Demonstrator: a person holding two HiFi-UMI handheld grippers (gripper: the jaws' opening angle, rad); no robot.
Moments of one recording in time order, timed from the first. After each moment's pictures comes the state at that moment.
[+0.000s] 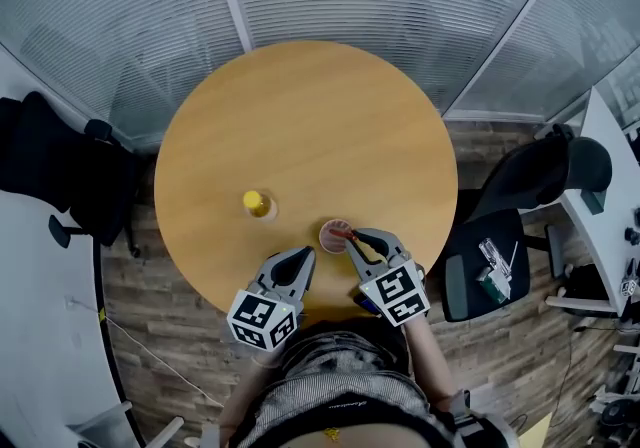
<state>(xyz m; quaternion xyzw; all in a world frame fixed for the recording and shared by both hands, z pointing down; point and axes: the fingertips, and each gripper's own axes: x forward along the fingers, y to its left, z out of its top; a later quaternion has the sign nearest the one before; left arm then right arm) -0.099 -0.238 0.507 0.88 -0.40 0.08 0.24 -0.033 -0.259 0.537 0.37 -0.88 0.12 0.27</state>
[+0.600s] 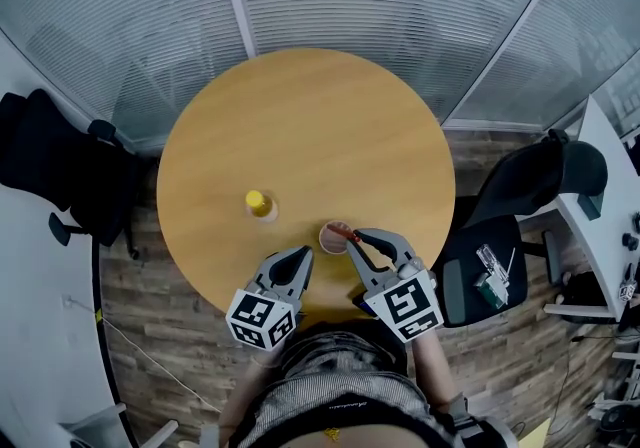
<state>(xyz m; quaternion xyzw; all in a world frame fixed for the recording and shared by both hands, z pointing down) -0.102 -0.232 0.497 0.88 -0.41 0.07 0.23 -0.035 -0.246 0.459 0.37 -0.90 0.06 0.24</state>
